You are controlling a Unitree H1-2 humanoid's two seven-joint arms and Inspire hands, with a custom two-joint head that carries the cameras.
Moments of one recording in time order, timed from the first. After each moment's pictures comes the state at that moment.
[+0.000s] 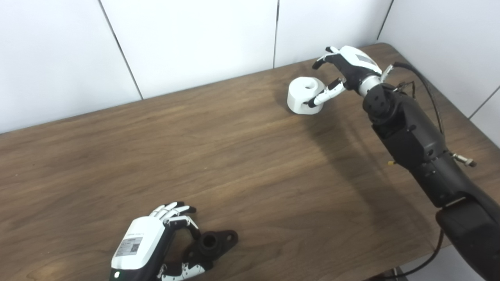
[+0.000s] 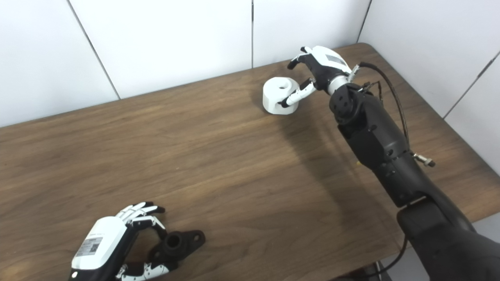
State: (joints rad) left arm 0.16 0.30 -0.35 -0.45 0.86 0.01 -0.33; right arm -0.48 -0.59 0.12 0.08 -0.63 0.46 0.25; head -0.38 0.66
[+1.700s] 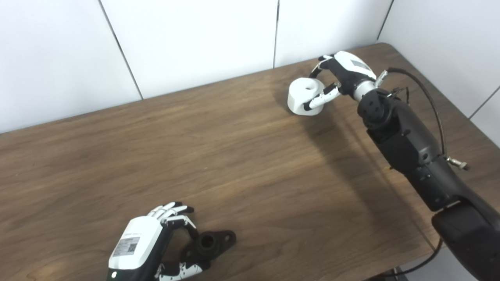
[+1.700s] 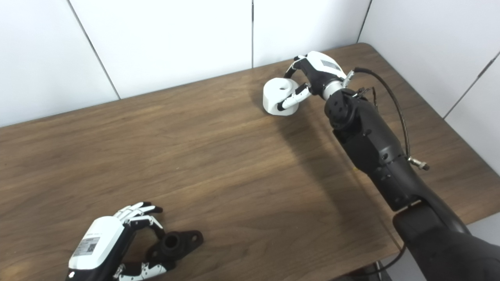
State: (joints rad) left arm 0.16 0.31 -0.34 -0.46 0.85 0.01 -0.33; right arm -0.47 -0.57 0.13 0.09 -0.62 0.45 0.23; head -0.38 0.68
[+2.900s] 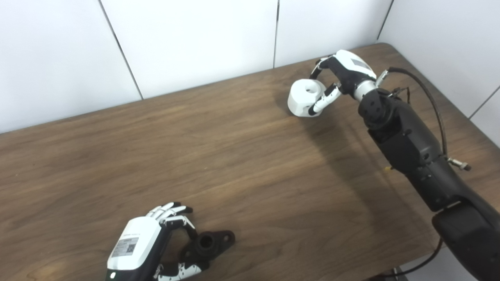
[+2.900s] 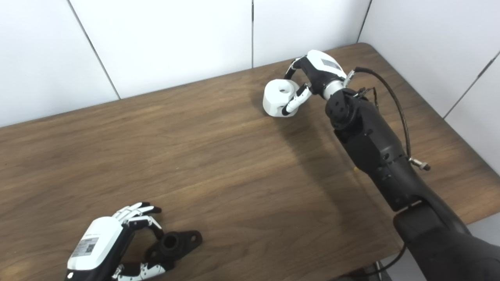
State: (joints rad) left arm 0.16 0.31 -0.34 -0.46 0.85 0.01 -0.33; right arm -0.46 -0.57 0.12 0.09 -0.61 0.42 0.21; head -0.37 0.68
